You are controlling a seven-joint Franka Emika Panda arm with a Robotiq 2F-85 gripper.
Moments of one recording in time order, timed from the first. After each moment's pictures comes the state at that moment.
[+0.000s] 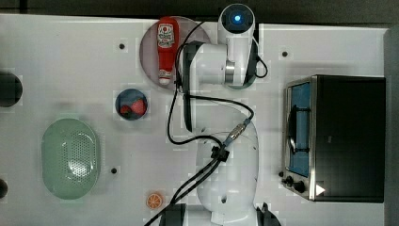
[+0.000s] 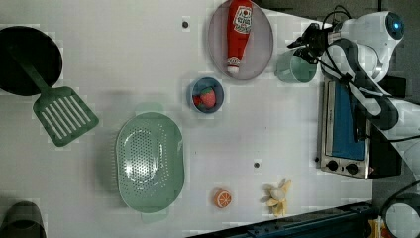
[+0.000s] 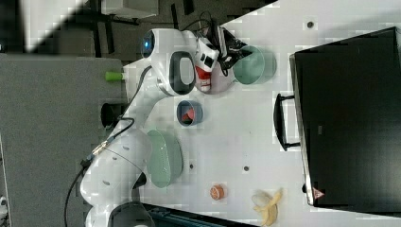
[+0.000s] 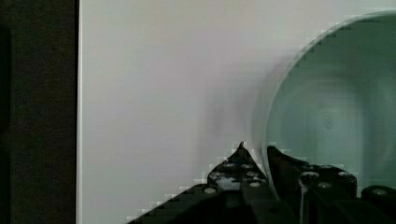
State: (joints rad) arm -0.04 0.92 -0.08 -1.37 -0.04 0.76 0.71
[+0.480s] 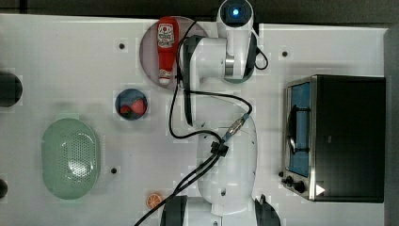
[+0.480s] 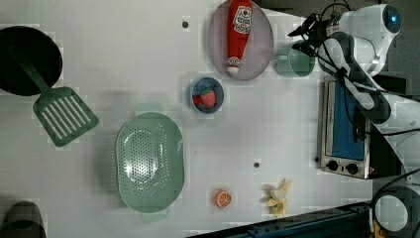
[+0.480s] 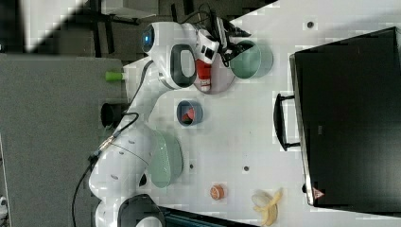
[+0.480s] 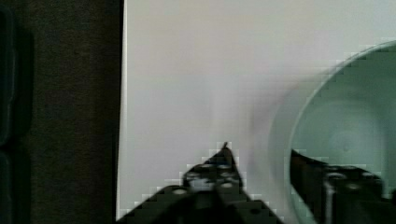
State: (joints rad) arm -0.05 0.99 -0.07 -1.25 -0.06 0.76 0.71
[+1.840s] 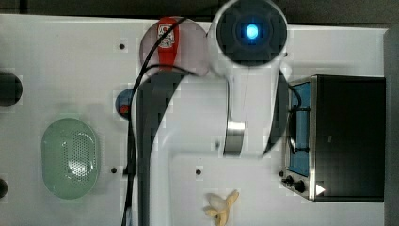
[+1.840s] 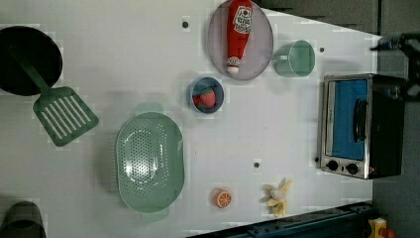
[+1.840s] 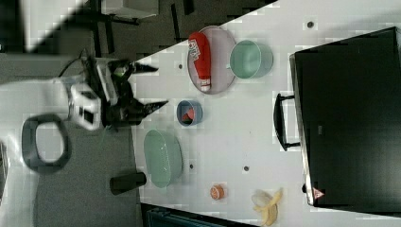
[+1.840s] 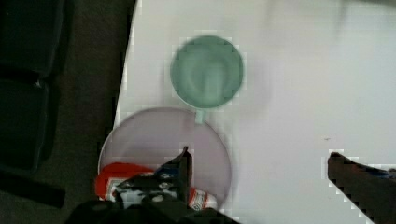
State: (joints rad) arm 0.02 0.07 -0.08 -1.81 -0.03 0.44 0.56
